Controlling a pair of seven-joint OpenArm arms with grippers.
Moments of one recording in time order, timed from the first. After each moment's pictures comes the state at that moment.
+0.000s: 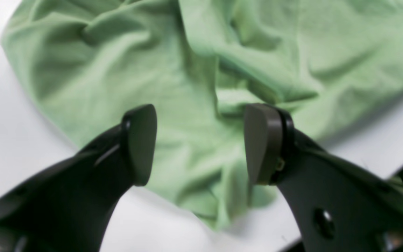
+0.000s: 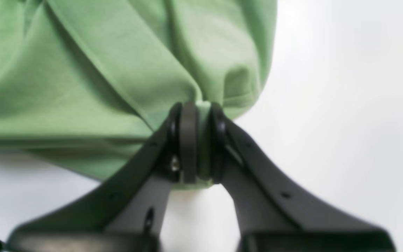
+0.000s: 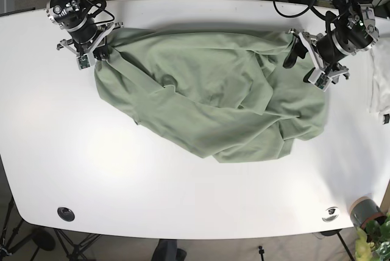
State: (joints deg) left arm 17.6 -21.1 -21.5 110.8 -33.0 -40.2 53.5; right arm -20.7 0.6 28.7 105.3 4.9 40.1 -39.1
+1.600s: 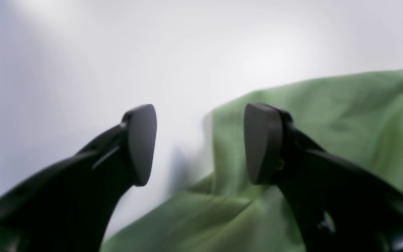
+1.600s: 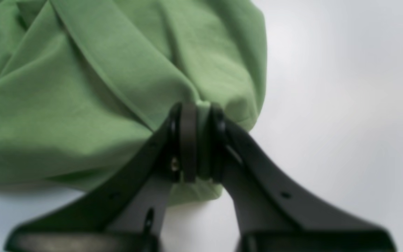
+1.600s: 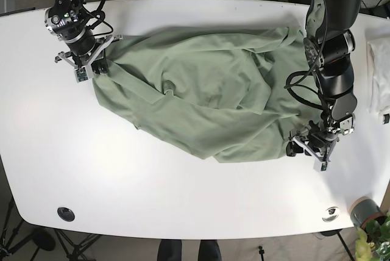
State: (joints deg) left arm -38.9 -15.9 -20.1 25.3 5.2 -33.0 15.4; right arm -16.3 0.7 28.8 105.1 4.9 40.1 -39.5
